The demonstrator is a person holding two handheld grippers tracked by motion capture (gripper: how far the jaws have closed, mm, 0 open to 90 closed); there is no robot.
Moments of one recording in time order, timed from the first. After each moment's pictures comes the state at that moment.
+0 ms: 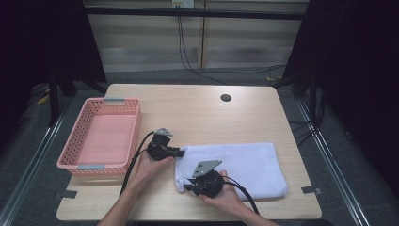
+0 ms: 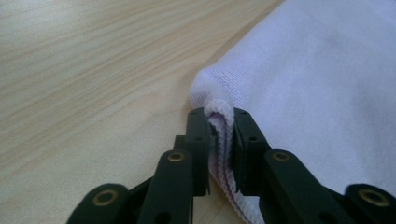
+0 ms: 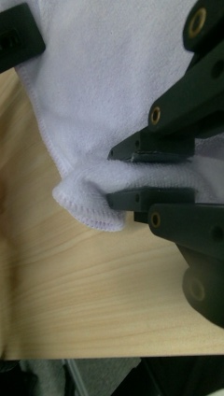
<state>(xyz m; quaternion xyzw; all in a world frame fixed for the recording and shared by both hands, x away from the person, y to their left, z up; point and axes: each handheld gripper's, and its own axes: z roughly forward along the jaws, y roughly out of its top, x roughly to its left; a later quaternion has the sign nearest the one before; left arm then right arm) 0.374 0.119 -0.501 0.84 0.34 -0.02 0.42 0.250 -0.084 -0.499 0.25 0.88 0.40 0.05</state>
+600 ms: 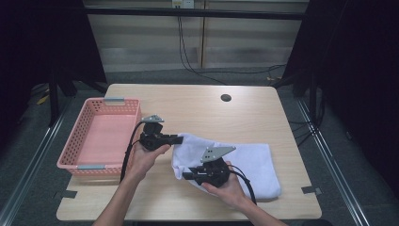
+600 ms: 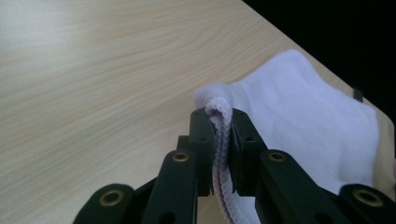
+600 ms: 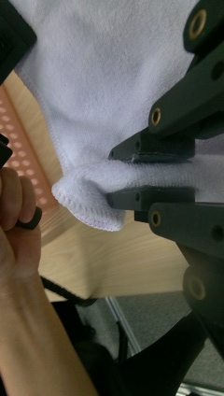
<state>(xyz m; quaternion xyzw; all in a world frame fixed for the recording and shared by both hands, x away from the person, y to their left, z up) 0.369 0.133 -0.435 0.80 0.36 -0.02 0.49 0.258 -0.096 -0.449 0.27 0.83 0.49 0.01</state>
